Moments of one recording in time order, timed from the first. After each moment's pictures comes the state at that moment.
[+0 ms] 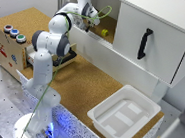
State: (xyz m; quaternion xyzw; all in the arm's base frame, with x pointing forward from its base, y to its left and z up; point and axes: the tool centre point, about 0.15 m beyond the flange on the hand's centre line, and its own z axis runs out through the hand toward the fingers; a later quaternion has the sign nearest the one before) arm 0.659 0.241 0.494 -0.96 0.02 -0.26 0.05
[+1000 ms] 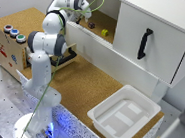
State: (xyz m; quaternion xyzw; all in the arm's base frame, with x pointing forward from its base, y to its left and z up) arm 0.542 0.280 0.530 -0.98 0.04 -0.18 0.01
